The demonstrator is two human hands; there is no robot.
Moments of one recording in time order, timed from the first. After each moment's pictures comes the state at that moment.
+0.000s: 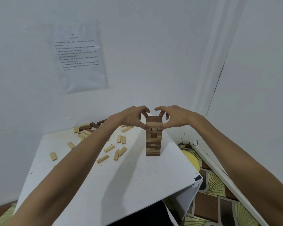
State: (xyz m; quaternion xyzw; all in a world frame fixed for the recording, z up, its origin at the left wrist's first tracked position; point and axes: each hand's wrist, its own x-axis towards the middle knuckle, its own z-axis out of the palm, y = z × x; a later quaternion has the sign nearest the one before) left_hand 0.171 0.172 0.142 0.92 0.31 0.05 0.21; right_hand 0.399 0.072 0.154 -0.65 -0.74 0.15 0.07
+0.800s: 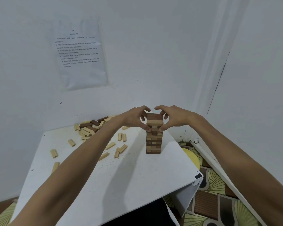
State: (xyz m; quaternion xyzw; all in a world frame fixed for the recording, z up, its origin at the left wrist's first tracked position) left_hand 0.172 0.170 0.125 0.90 0.32 0.06 0.29; right_hand 0.397 0.077 0.141 -0.65 -0.73 0.20 0.09
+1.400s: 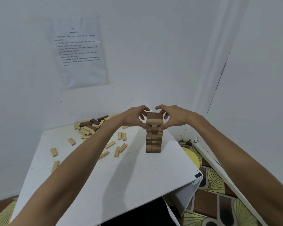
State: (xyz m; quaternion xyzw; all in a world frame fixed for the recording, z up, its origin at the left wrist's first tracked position) left_hand 0.169 0.171 0.121 0.89 0.33 0.07 0.29; right_hand 0.397 0.075 0.140 -0.64 -0.73 0.20 0.09
